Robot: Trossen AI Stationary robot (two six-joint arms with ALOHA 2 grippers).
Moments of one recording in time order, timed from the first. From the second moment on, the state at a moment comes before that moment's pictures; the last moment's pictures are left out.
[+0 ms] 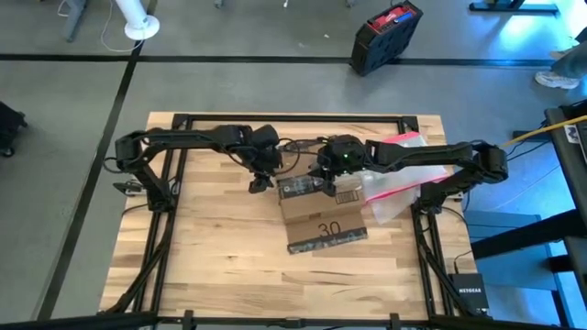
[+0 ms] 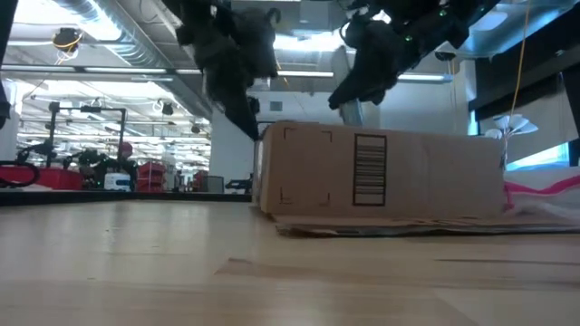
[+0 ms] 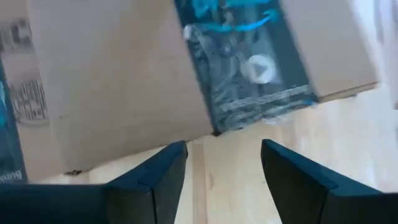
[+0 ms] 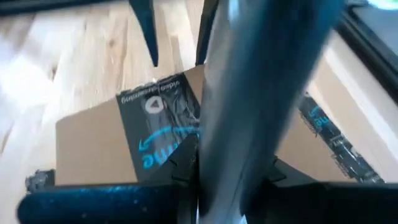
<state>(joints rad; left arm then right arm) 0.31 1.66 1.23 -0.69 0.32 0.26 -0.20 1.41 0.90 -0.12 -0.10 0.02</state>
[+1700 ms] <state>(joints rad) 0.36 1.33 0.83 -0.77 0.27 0.32 -0.16 1.95 1.32 0.24 -0.10 0.19</state>
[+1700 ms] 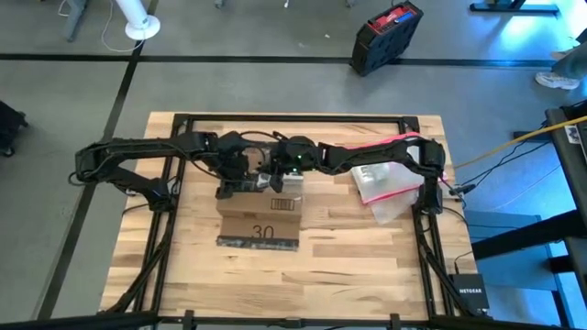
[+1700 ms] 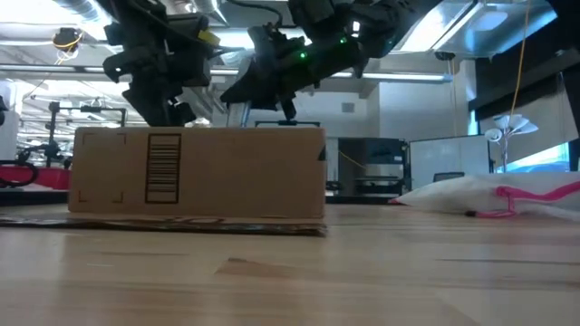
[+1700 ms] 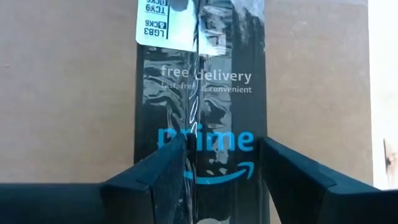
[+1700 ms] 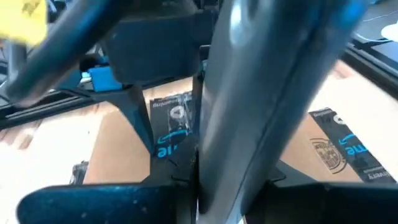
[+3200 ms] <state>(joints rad) 0.37 1.32 0.81 -0.72 0.27 0.35 -0.13 1.96 1.36 0.21 -0.10 0.18</state>
